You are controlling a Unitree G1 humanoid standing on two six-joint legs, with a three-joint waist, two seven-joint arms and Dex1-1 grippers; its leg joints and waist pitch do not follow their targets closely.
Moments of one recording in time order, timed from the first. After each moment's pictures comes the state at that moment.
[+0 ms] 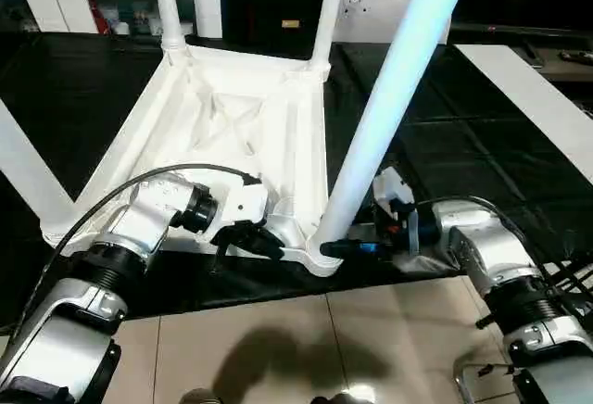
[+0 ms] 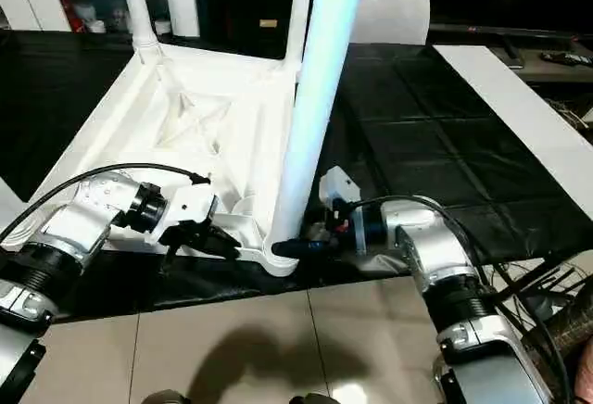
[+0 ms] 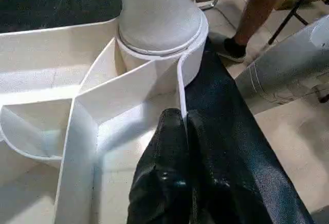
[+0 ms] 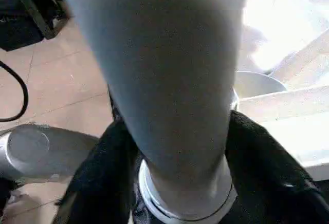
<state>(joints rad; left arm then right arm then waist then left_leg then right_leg) -0.68 0.46 -0.36 0.64 0.04 -0.14 -1.46 -0.55 -0.37 0.20 0.53 0.22 0.11 1.38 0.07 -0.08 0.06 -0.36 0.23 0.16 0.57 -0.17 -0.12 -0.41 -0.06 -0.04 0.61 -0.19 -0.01</state>
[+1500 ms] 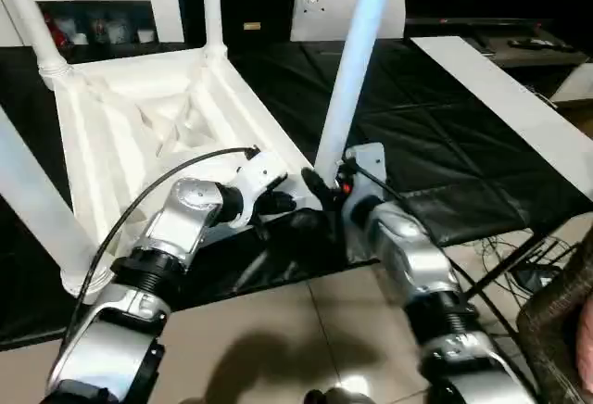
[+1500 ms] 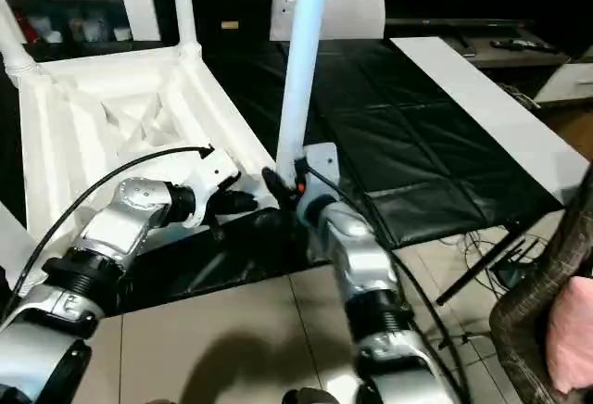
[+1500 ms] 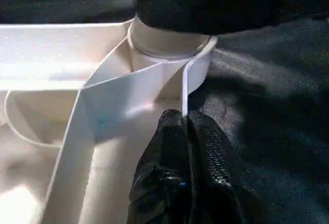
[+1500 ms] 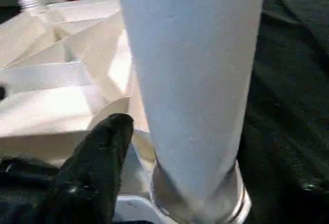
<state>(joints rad) -0.67 0.27 -0.21 0.62 0.10 0.23 -0.93 -0.50 0.03 -0.01 0.51 0.09 0.17 0.47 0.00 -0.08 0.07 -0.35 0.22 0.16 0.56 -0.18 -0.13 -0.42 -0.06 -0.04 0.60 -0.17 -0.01</state>
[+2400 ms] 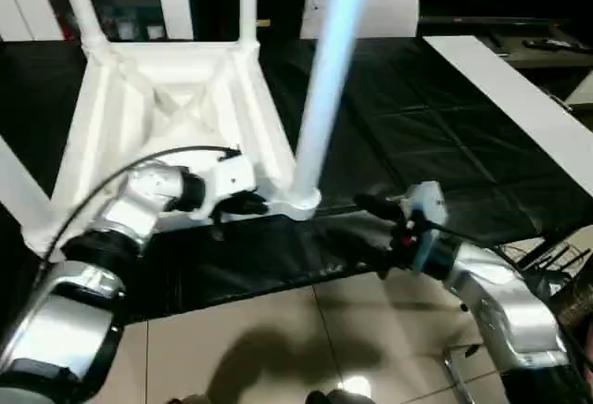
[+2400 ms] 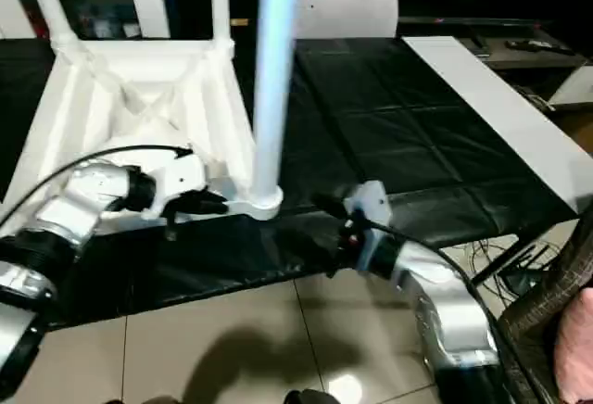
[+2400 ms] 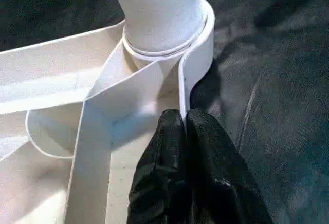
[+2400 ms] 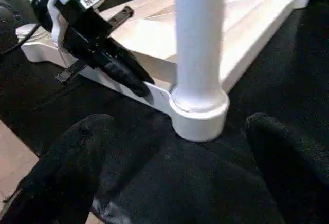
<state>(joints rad) -0.77 0.48 -0.28 0.85 0.14 -0.20 -1.12 -0.14 -0.28 0.01 -0.02 0.29 0.31 0.86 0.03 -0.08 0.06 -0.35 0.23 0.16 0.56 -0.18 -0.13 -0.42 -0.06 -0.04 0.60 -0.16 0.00</state>
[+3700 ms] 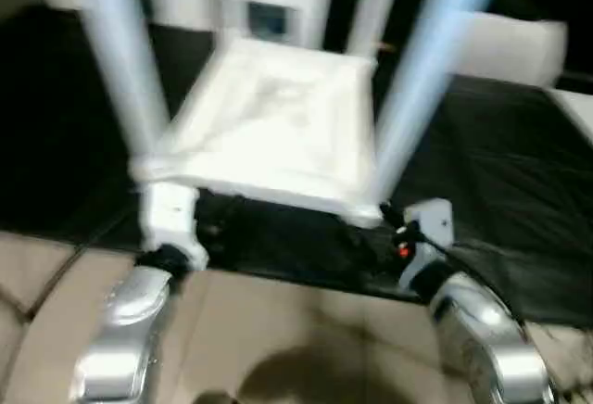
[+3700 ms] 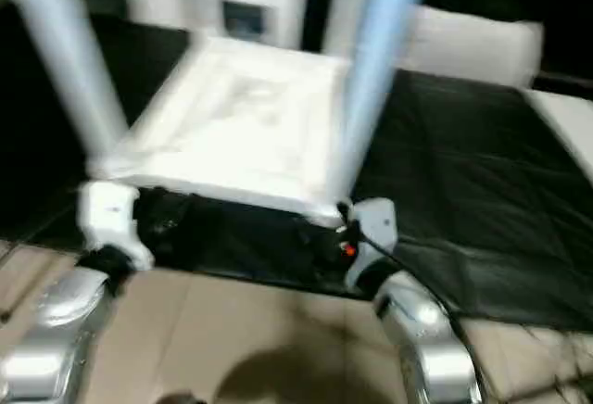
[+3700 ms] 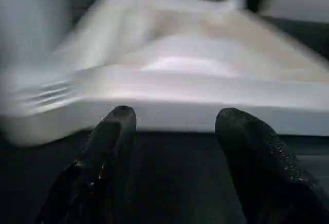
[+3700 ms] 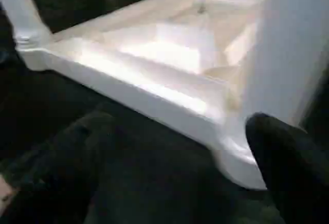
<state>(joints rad) 0.01 0.13 0.11 -0.27 -0.08 0.40 -0.27 0.04 -0.11 0.05 -0.19 0.21 0.34 0.42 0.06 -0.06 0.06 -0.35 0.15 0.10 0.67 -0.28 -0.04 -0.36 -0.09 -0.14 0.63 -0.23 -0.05</state>
